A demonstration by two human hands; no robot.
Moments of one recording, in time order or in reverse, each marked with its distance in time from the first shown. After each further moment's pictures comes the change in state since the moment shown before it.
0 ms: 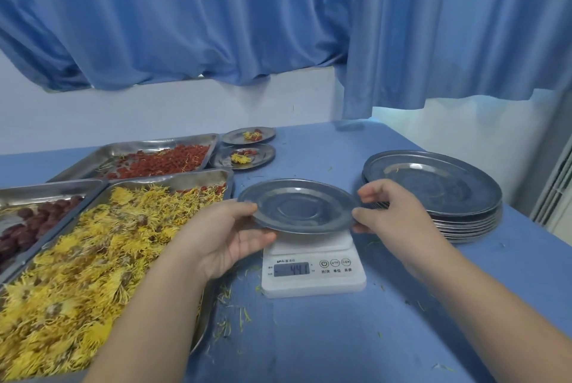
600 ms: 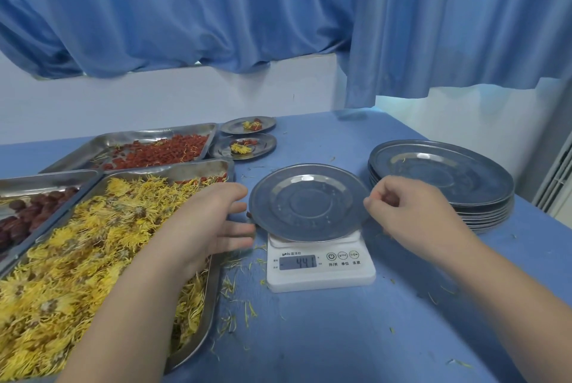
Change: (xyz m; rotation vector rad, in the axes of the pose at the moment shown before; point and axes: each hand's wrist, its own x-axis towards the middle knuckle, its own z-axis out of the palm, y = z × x) left_hand -0.004 0.008 -0.018 0.374 0.140 0.115; right_hand -0.002 -0.003 -0.012 -0.507 -0.010 -0.218
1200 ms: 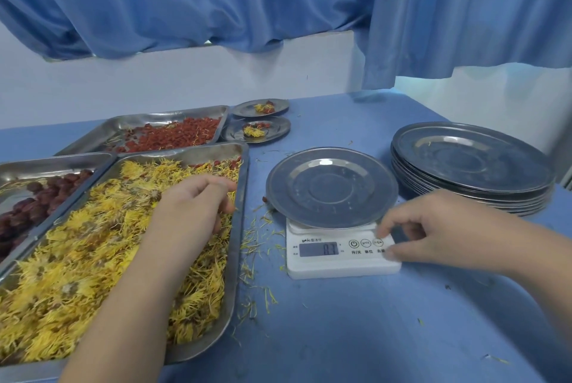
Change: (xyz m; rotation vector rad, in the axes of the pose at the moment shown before) left_hand -0.001 -0.026 -0.036 0.246 0.258 0.326; right_hand -0.008 -0.001 -0.016 -0.329 -0.592 -0.193
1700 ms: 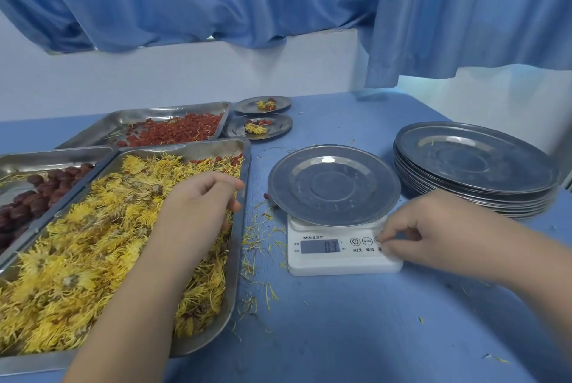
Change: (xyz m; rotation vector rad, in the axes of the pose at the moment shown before) left_hand -0.002 -0.001 0.006 0.041 0.012 -0.001; right_hand -0.001 -0.011 0.005 -0.084 0.061 -0.023
